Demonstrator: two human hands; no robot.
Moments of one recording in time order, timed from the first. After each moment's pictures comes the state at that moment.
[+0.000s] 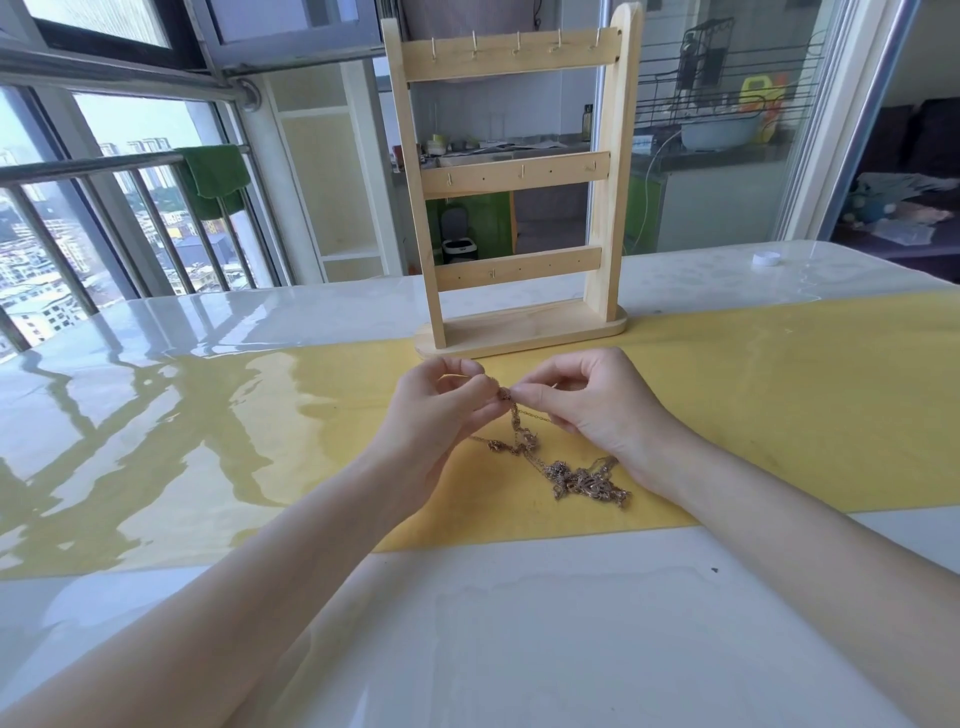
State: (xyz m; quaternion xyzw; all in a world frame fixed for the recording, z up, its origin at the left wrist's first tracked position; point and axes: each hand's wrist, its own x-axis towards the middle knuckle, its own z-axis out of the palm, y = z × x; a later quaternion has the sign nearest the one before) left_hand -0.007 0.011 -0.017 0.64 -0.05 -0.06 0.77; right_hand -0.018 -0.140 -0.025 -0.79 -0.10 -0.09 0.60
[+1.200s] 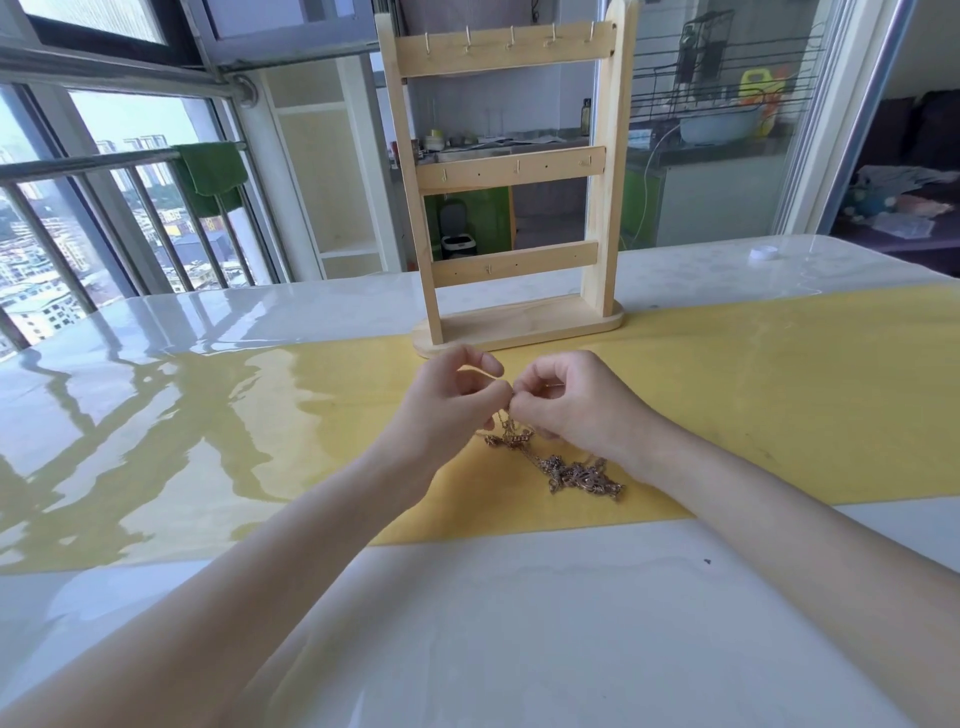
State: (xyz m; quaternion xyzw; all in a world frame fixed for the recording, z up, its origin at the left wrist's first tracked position) left_hand -0.008 0.008 -0.018 0.76 -0.14 -0.04 0.64; right_hand -0.020 -0.134 -0.023 -0.83 -0.12 -0.05 0.55
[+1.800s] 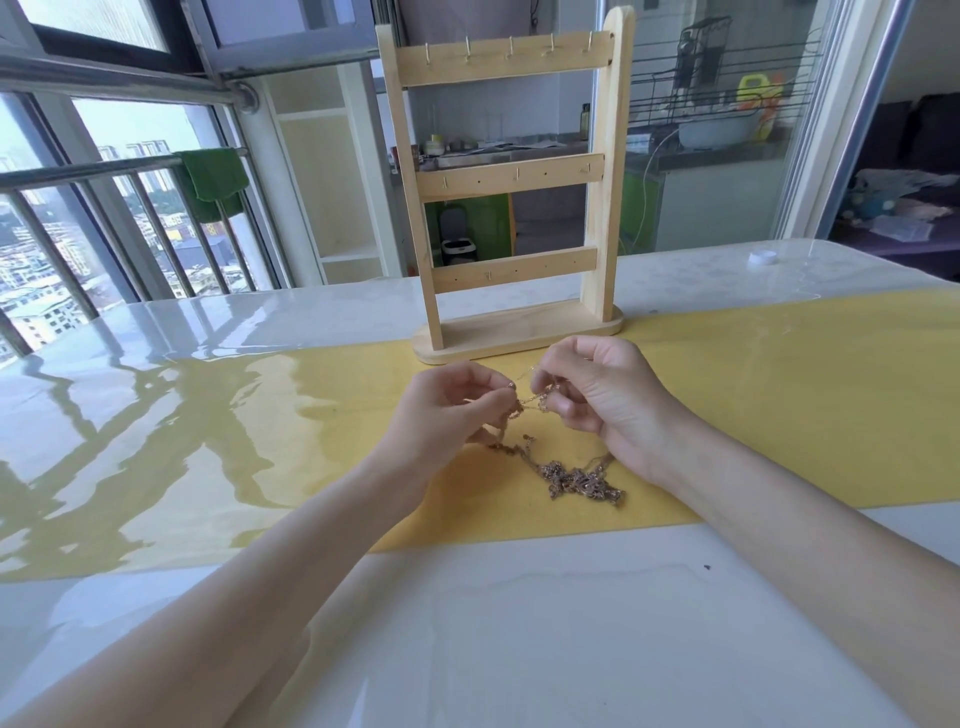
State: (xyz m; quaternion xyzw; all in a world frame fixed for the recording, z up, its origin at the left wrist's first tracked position) left_hand -0.007 0.011 -0.024 0.76 -0.15 -0.03 0.64; right_hand -0.019 -0.142 -0.015 -0.65 -0.02 -0.04 0.76
